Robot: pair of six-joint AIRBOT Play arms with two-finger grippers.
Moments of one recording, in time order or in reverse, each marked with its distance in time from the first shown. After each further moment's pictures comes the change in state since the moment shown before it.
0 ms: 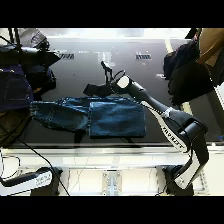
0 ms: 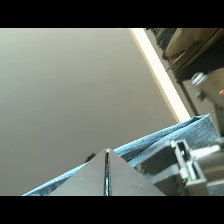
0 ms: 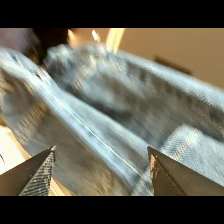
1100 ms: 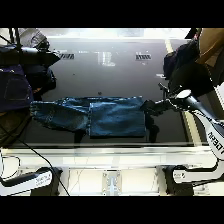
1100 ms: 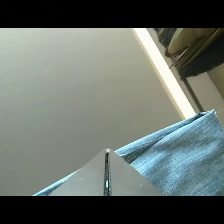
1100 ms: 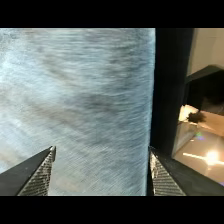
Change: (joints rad) left arm 0.001 0.000 0.000 0.001 -0.004 0.045; right arm -0.683 0.324 -0.731 -0.052 0.346 -0.306
